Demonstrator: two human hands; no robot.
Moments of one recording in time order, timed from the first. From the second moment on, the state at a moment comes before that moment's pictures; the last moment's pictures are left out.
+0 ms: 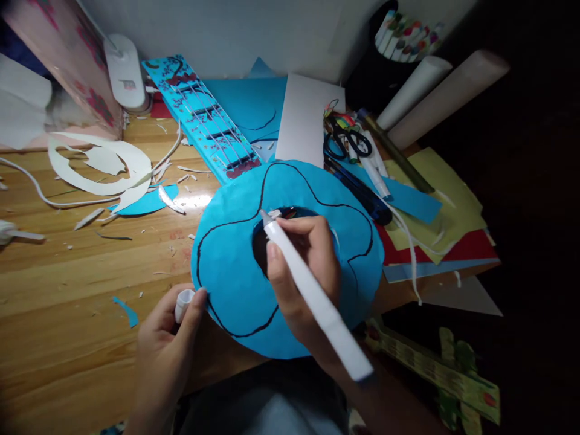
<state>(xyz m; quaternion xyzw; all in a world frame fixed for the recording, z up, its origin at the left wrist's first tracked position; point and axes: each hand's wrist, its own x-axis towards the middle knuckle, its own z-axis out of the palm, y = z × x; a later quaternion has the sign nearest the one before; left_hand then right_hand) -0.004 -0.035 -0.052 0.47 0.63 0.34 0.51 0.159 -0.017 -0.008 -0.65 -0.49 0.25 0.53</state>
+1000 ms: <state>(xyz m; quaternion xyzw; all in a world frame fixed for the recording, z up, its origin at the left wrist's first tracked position) -0.004 -0.037 -0.052 0.46 0.65 0.33 0.51 0.219 0.000 -0.003 -0.61 -0.60 0.19 0.49</state>
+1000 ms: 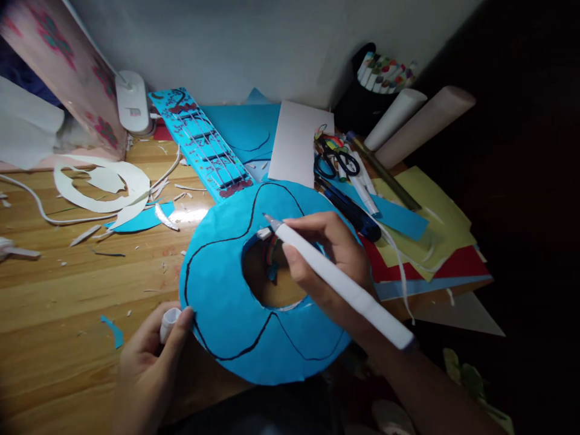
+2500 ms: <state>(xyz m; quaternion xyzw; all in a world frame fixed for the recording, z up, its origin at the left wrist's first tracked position) -0.050 0.000 -0.044 0.41 0.67 0.44 0.45 0.177 0.016 -0.012 -0.42 -0.75 0.44 0.27</state>
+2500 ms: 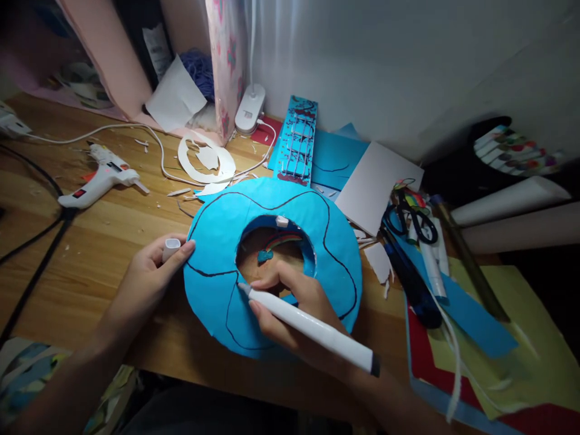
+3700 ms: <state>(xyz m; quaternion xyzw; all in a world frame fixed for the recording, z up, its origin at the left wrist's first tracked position) -0.050 -0.003 -0.048 0.42 0.66 0.44 0.43 0.184 0.013 -0.015 -0.35 -0.79 0.45 0.23</state>
